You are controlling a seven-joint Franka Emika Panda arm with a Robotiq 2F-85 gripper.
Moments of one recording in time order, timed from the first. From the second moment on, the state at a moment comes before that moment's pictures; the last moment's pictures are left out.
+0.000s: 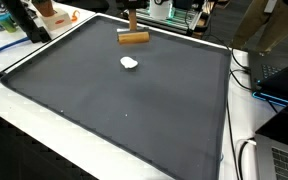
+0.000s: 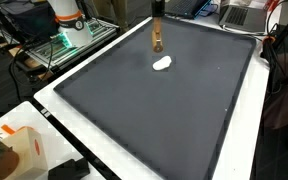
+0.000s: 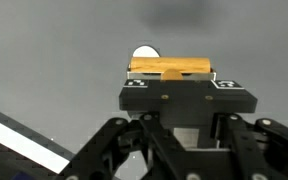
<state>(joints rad) 0.09 -0.17 0.06 -2.28 -0.04 2.17 -0.49</state>
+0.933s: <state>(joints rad) 0.09 -0.02 0.07 -2.27 -0.11 2.25 -0.41</state>
